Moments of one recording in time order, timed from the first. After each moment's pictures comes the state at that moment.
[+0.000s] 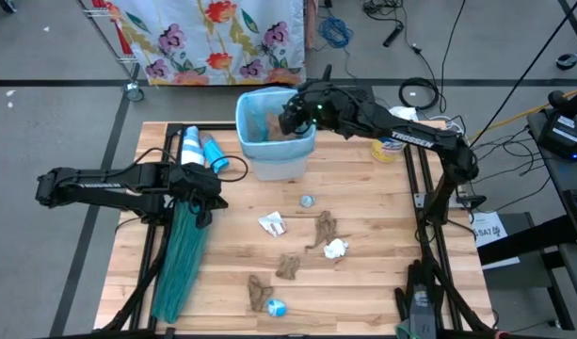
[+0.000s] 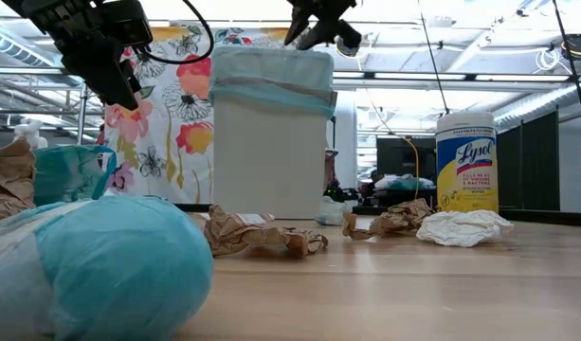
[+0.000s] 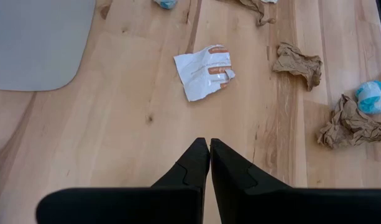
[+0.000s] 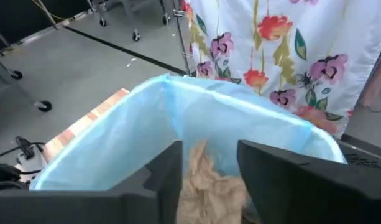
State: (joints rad) left arm 0.11 0.78 0.65 -0.69 0.15 -0.15; right arm -0.32 1.75 1.84 -0.55 0.39 0.43
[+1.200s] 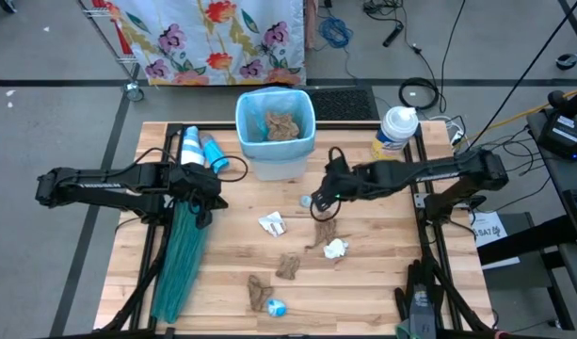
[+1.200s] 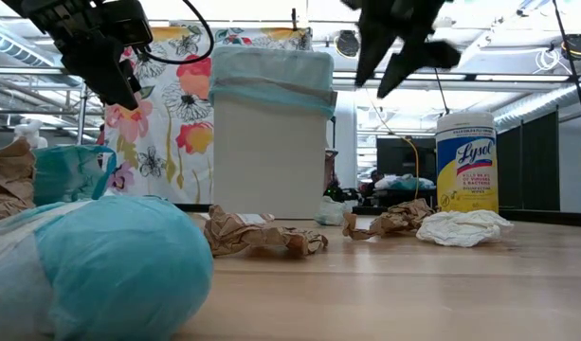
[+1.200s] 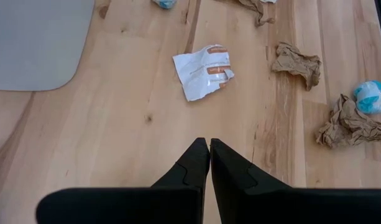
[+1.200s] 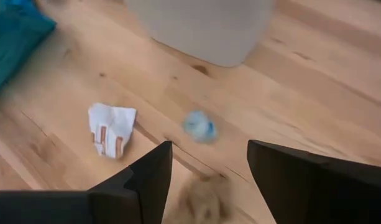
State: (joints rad) left arm 0.10 0.79 0.65 -0.69 0.15 -0.15; right arm 0.07 1.49 1.28 -0.85 0.39 1.01
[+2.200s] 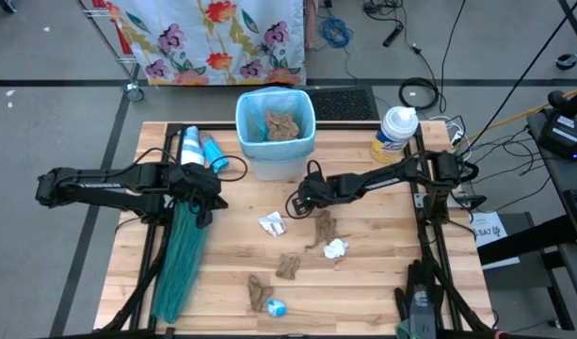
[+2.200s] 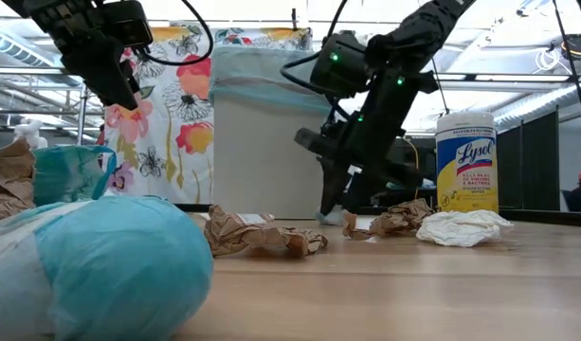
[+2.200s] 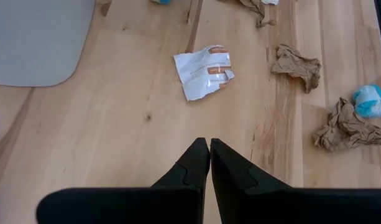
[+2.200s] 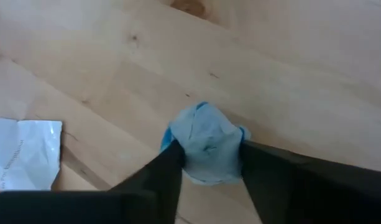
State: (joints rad) left arm 0.10 0.79 0.65 -0.69 0.15 -0.18; right arm -0.07 1.87 1.07 -0.32 0.21 1.03
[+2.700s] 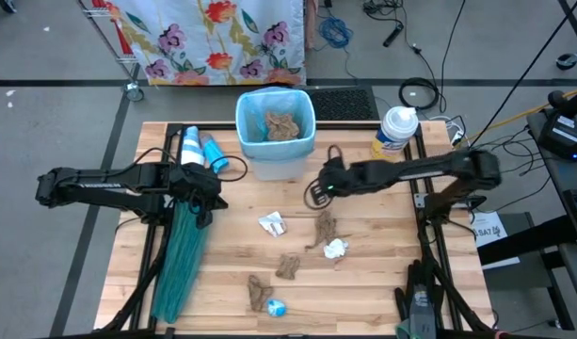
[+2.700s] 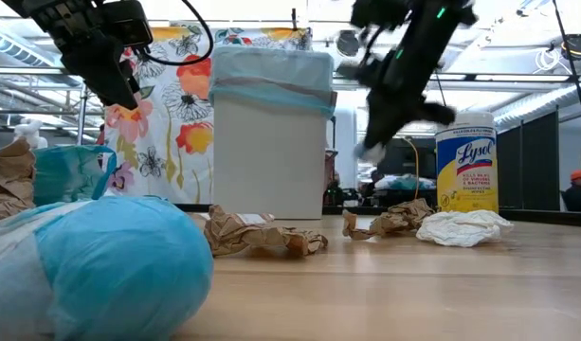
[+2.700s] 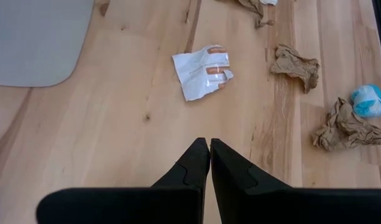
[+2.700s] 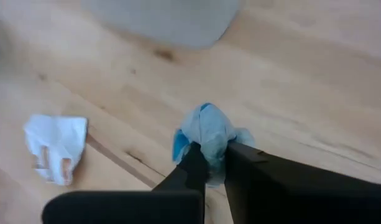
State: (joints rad) left arm 0.10 0.79 0.65 -0.69 0.16 -0.18; right arm -0.07 1.51 1.07 -0.65 0.30 1.01
